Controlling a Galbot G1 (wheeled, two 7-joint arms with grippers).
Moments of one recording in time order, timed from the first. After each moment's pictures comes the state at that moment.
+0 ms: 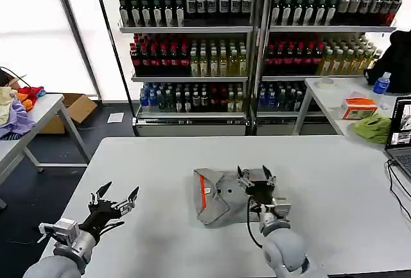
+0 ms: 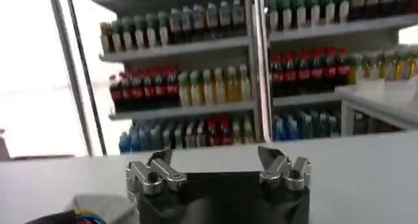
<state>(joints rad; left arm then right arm) 1.51 -1.09 -0.66 -2.13 -0.47 0.38 0.04 -1.15 1.27 0.23 1.89 0.39 -0.20 0.26</state>
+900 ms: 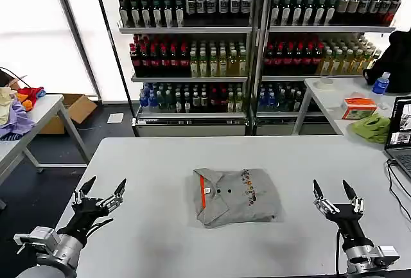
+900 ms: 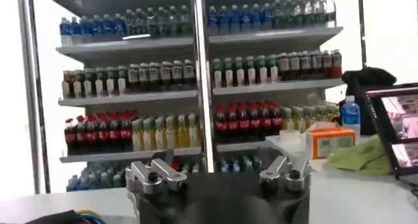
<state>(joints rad) 1.58 -1.17 -0.77 -2.23 -0.50 0.33 0.05 -1.58 1.24 0.81 2.03 0.49 0.04 -0.11</state>
